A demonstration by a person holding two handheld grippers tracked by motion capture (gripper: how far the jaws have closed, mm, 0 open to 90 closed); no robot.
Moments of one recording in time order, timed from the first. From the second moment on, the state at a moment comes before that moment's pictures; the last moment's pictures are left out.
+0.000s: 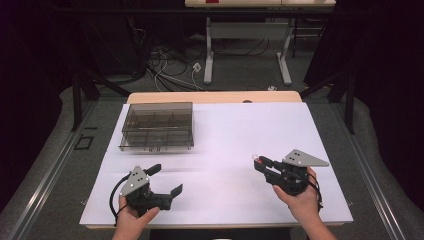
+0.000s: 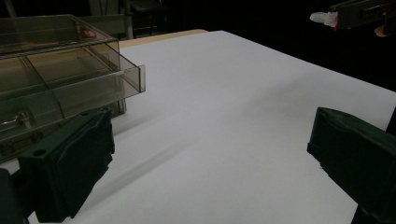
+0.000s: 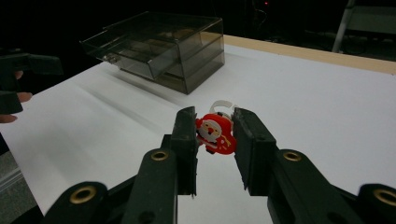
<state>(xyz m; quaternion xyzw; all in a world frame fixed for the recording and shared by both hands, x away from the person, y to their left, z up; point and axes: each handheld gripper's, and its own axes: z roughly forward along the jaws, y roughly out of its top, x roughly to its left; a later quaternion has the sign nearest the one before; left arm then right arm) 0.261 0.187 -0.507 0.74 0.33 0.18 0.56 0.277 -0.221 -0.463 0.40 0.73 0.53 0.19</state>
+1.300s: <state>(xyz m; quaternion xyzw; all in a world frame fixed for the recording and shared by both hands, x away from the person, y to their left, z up) 0.258 0.193 -0.506 0.74 0.34 0.18 0.56 0.322 -0.133 -0.404 0.32 0.75 0.55 0.17</state>
